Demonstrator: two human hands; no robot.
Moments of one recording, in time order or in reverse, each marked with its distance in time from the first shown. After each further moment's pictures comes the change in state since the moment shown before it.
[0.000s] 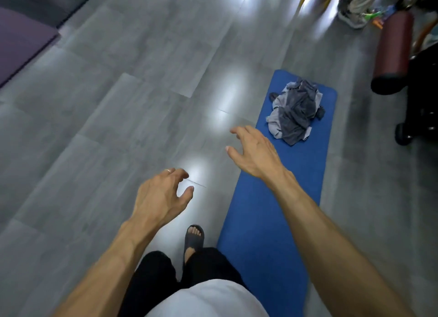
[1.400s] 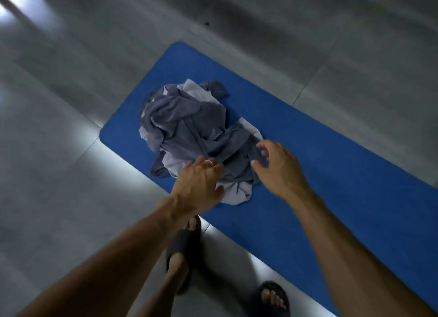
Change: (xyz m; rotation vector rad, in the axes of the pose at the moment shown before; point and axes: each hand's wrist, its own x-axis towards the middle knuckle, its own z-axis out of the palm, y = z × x) left_hand 0.871 0.420 0.440 0.641 -0.572 1.503; right_hand 0.438 0.663 0.161 0.667 0.551 1.370
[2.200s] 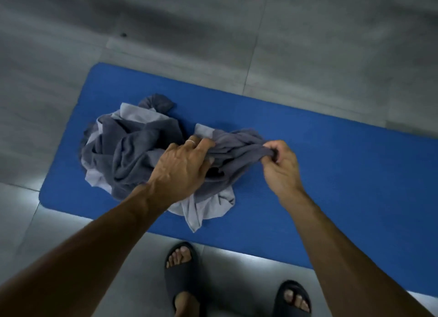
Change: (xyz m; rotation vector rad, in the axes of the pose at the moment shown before) left_hand 0.102 -0.007 -0.020 0.006 0.082 0.370; right_hand 0.017 0.058 0.030 0.675 0.583 0.326
